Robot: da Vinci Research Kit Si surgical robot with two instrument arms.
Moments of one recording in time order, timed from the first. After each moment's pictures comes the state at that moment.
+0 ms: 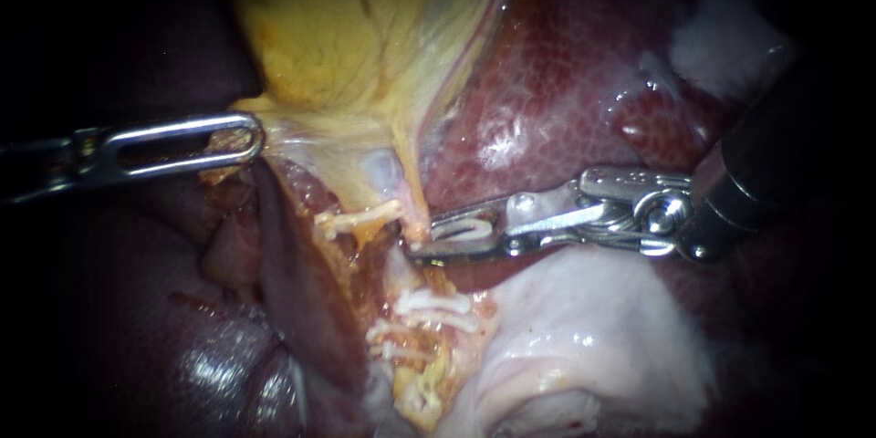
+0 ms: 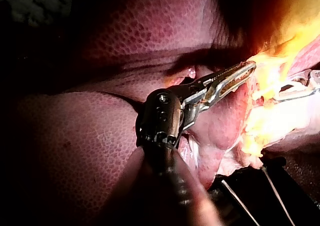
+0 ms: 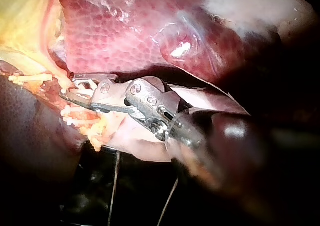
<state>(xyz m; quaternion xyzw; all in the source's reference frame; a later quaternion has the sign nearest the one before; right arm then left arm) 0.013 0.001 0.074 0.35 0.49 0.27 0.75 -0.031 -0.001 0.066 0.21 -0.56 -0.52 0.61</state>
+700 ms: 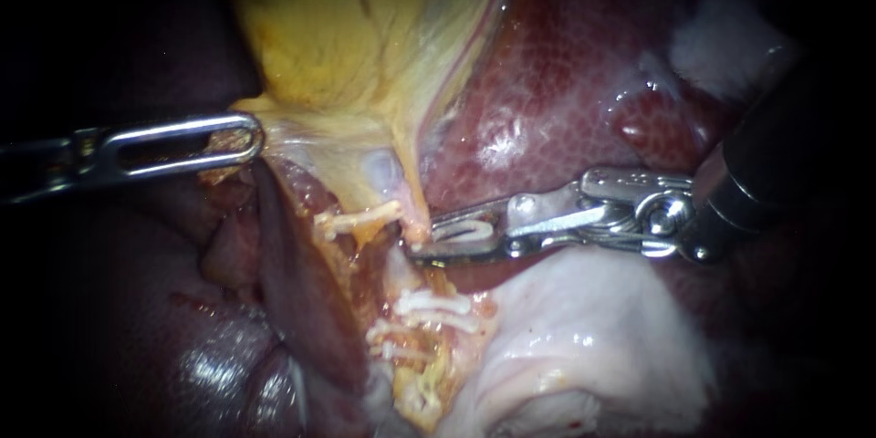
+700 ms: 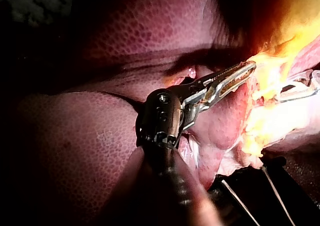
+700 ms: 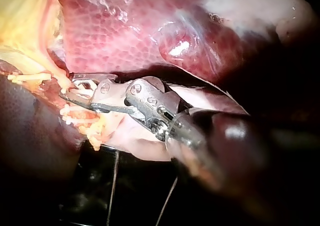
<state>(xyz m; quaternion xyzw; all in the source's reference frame) 0.012 0.001 0.074 0.35 0.49 0.27 0.75 -0.031 -0.001 0.066 0.21 -0.56 -0.52 0.61</state>
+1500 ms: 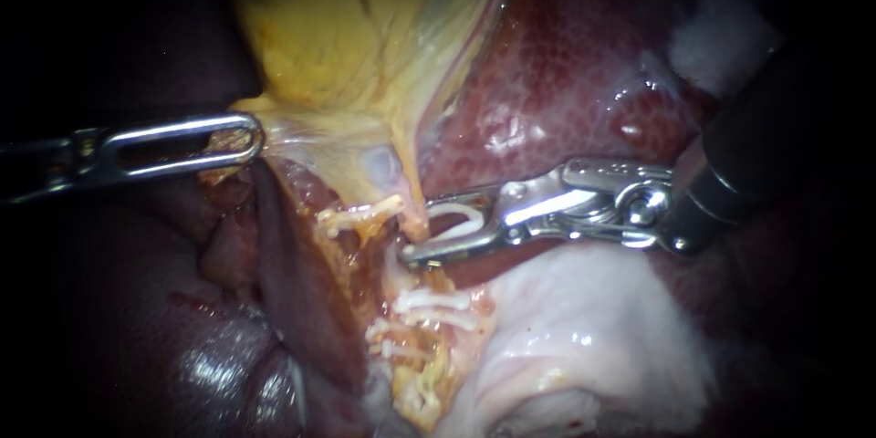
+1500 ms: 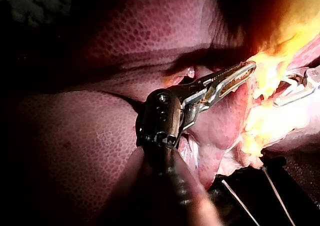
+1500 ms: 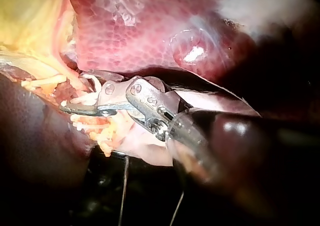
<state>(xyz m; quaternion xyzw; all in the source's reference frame) 0.016 0.001 0.074 0.34 0.51 0.28 0.74 -0.031 -0.001 0.066 0.21 -0.57 -0.52 0.61</state>
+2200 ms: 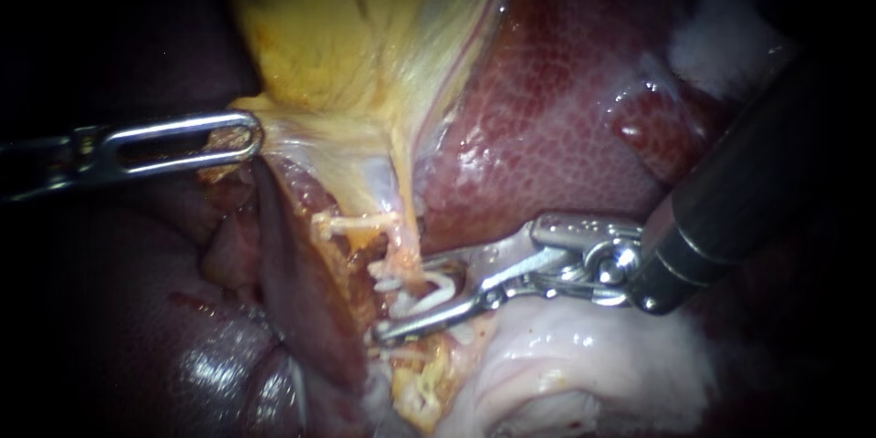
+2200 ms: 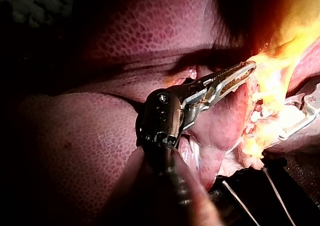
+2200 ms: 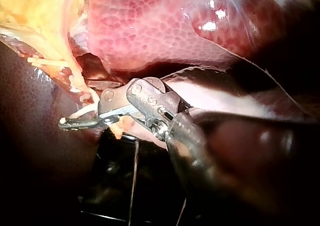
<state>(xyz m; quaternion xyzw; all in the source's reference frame) 0.018 -0.005 0.074 0.46 0.50 0.22 0.70 -0.031 -0.001 0.066 0.21 -0.57 -0.52 0.61</state>
